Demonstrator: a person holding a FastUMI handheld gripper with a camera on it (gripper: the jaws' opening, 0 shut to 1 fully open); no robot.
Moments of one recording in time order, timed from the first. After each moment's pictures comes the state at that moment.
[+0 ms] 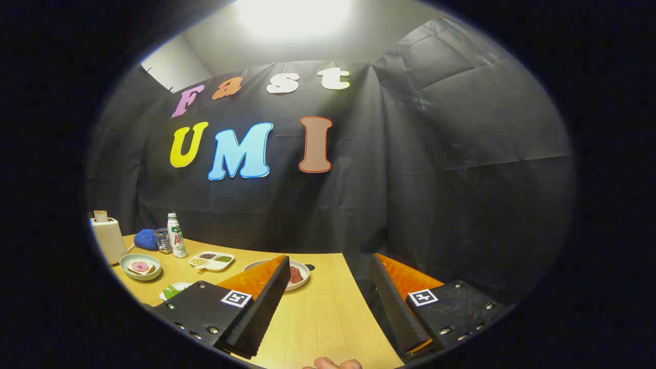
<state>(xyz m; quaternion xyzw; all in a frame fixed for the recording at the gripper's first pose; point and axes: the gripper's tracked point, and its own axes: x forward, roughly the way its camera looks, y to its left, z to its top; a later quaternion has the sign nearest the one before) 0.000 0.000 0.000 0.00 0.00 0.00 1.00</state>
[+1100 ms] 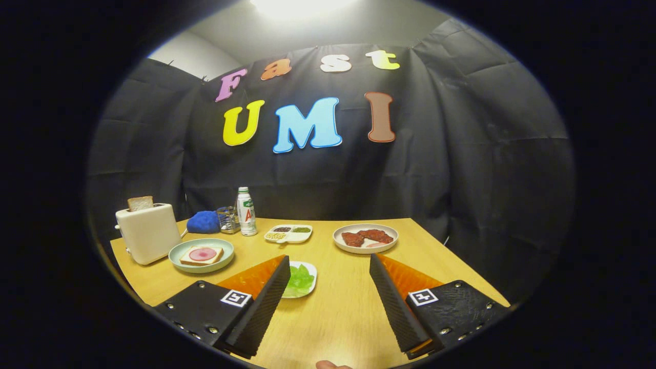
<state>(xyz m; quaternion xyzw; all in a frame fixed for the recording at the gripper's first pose) -0.064 0.204 -0.074 0.01 0.06 0.12 0.99</state>
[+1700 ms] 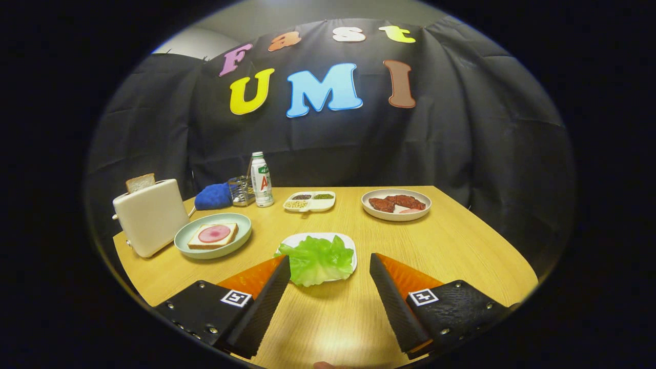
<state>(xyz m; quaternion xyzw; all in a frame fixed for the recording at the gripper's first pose) -0.053 0.264 -0.136 0.00 0.17 0.13 0.98</state>
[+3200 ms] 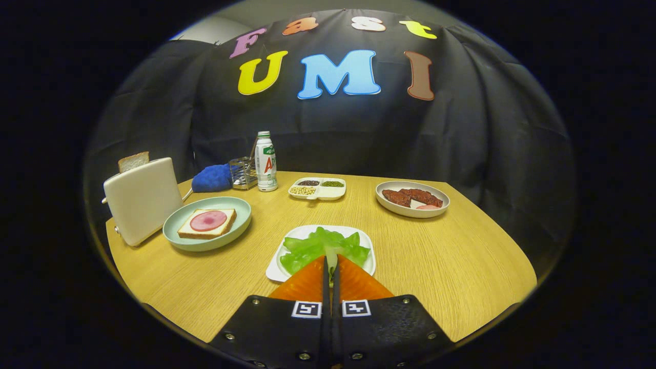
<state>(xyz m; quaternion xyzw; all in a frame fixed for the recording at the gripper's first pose) -0.030 0.288 -0.146 -0.03 0.19 0.14 0.97</state>
